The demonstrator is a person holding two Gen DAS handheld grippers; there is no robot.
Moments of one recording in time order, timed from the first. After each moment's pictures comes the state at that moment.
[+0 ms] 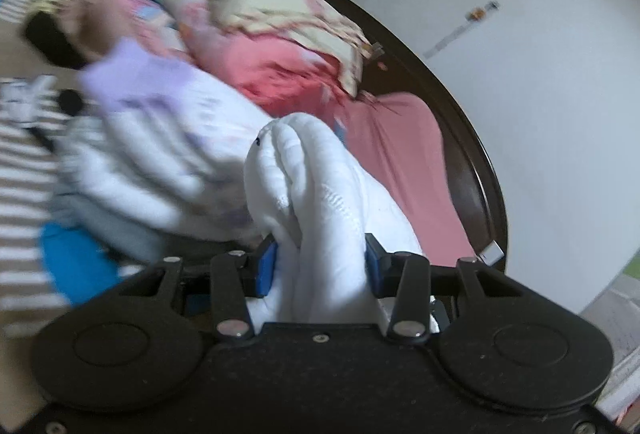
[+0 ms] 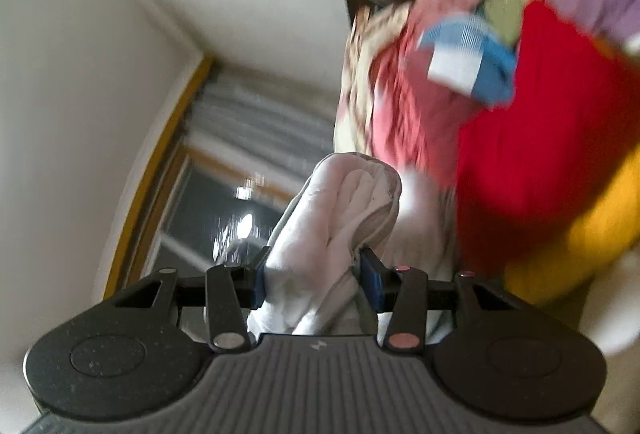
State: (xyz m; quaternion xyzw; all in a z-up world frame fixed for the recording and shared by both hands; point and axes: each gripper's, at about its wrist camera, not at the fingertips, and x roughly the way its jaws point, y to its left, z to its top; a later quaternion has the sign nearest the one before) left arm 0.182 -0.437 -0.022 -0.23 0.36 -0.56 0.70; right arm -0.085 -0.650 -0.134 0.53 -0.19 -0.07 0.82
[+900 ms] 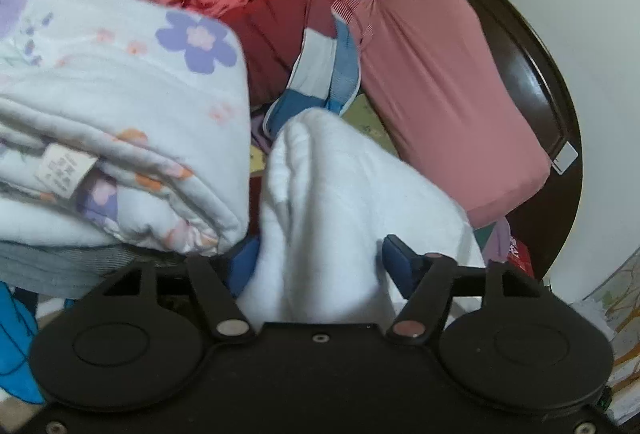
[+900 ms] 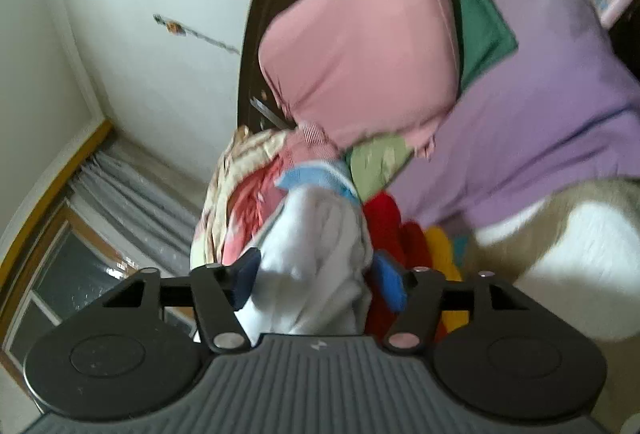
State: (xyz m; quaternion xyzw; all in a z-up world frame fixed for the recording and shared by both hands) left arm 0.150 -0.592 -0.050 -0.06 0.38 -0.55 0.74; right arm -0.125 -0.746 -0.174 0.47 -0.20 -0.30 0.81
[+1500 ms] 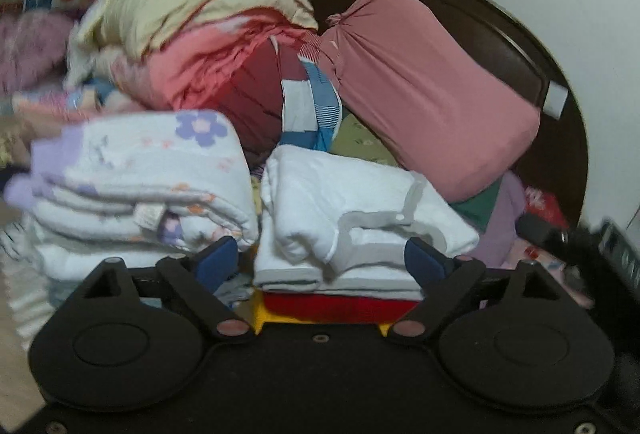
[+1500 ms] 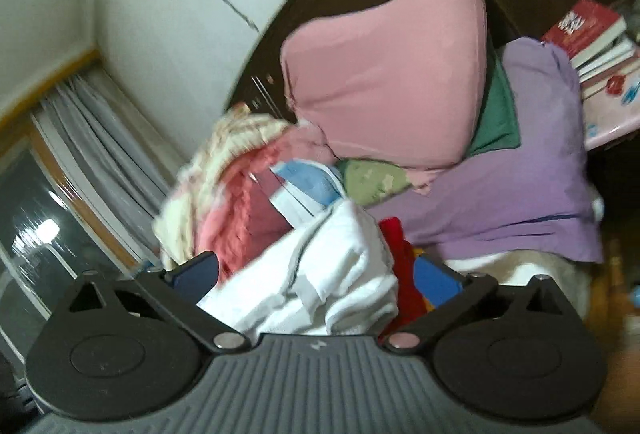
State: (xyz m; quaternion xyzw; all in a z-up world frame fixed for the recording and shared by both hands) left arm 0.076 -0.530 0.007 0.08 0.25 -0.54 0.80; right arm -0.151 -0.665 -0.065 0.39 -0.05 -0.39 0.83
